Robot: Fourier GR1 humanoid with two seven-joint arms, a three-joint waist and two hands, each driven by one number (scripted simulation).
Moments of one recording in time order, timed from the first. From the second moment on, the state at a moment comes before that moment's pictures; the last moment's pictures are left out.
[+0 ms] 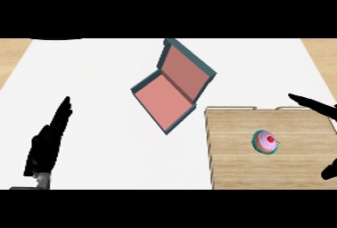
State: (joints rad) left arm 0.02 0.35 -0.11 -1.54 -0.02 0.21 0.08; right arm -0.17 -0.81 0.07 -1.38 0.09 0.60 -0.19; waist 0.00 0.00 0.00
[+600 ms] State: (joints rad) left arm 0.00 0.29 -0.07 -1.54 -0.08 0.17 0.09; right arm -0.14 -0.69 0.03 -1.41 0.26 0.62 -0.16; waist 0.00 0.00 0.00
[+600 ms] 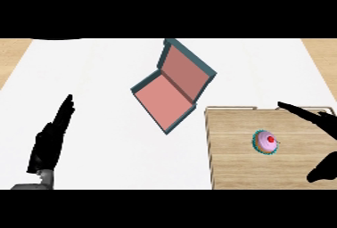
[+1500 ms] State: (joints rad) left arm 0.02 0.23 0.00 -1.58 -0.15 0.09 0.11; right arm -0.14 -0.53 -0.05 -1.38 0.44 0.66 -0.20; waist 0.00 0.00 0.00
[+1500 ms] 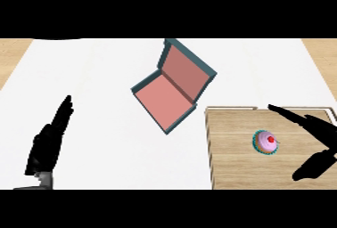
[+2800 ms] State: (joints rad) left arm 0.02 0.18 0.04 -1.58 -0.21 0.05 0.10; right arm -0.19 -0.43 -0.06 -1.31 0.75 0.36 -0.23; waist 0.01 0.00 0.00
